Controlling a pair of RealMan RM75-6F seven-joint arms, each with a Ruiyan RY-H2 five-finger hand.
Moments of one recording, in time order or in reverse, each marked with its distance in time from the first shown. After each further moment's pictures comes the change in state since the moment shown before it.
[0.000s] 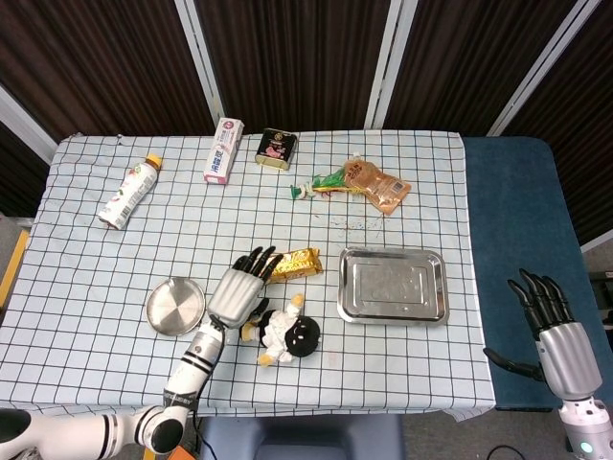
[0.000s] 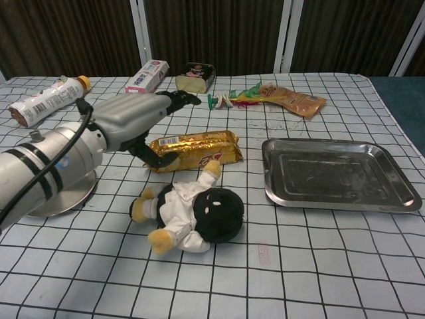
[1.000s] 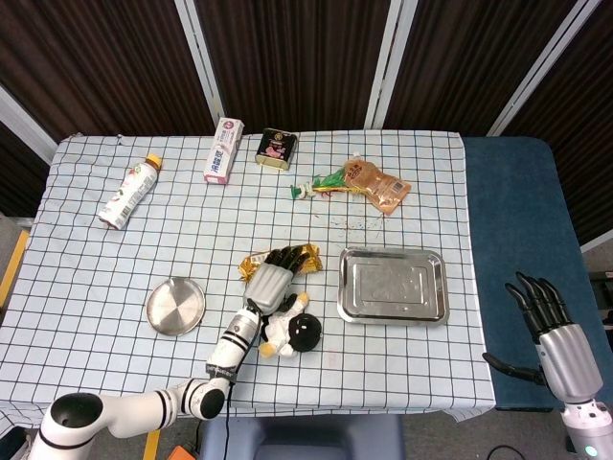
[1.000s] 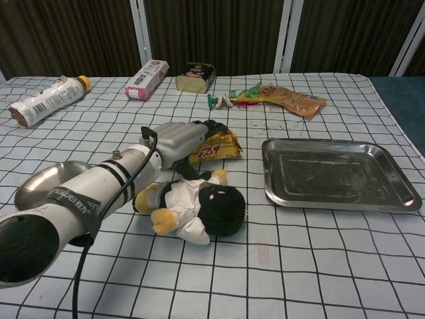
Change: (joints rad) left arm -0.176 -0.257 -0.045 0.477 -0.071 -0.177 -0.205; right arm 0.001 0.020 -0.015 0.002 -0.025 0.006 0.047
